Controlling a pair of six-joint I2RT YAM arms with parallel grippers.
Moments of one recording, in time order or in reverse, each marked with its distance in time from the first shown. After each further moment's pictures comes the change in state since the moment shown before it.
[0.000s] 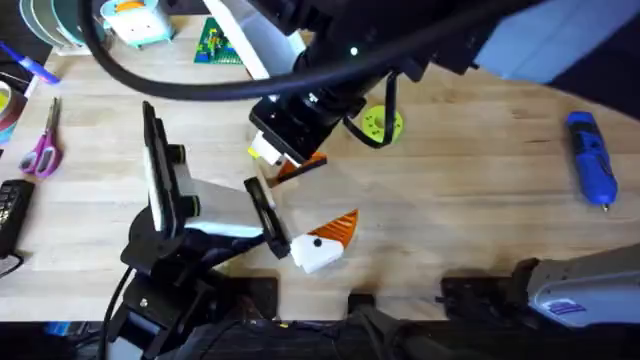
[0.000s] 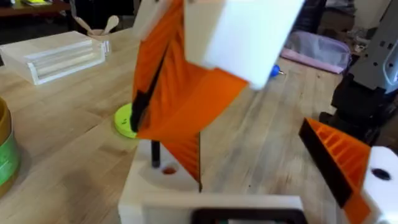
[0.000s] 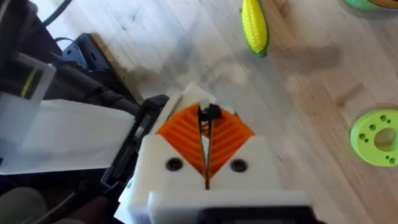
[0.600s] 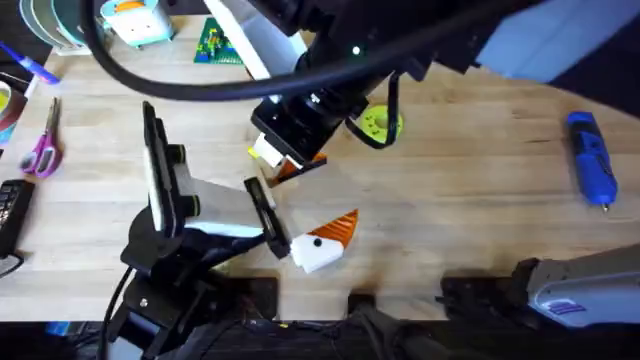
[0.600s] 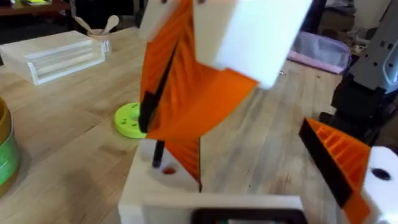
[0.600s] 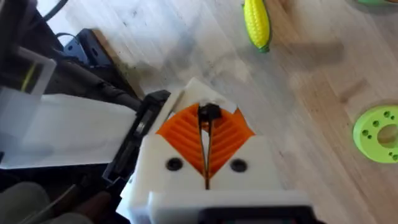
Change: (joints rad) left arm 0.000 0.000 0.000 0.000 0.000 -0.001; right arm 0.000 0.000 0.003 -0.020 -0.009 0.000
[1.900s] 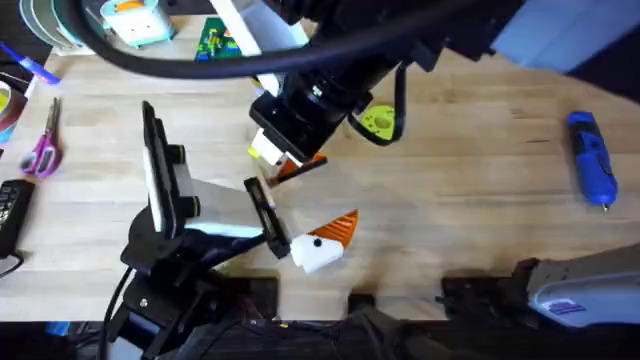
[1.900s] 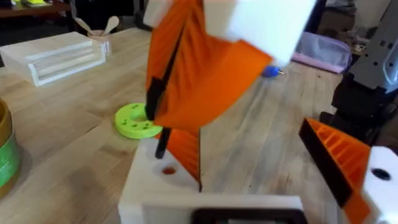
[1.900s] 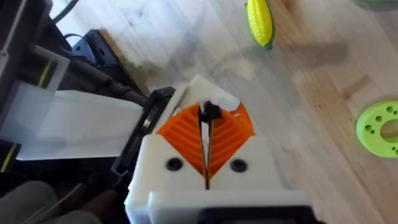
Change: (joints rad) left arm 0.000 0.000 0.000 0.000 0.000 0.005; right arm 0.000 -0.001 0.039 -0.035 -0.011 0.018
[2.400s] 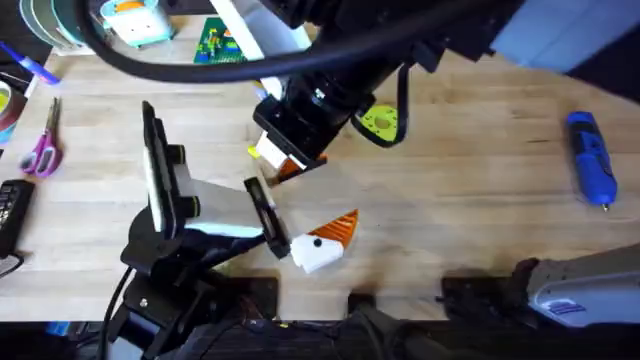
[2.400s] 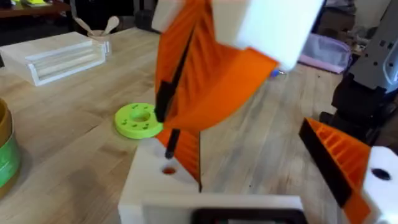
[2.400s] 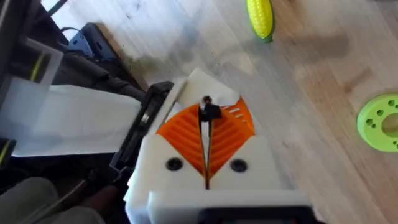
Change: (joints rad) left arm 0.000 0.000 0.000 0.000 0.000 0.000; right arm 0.000 0.000 0.000 -0.026 0.000 0.000
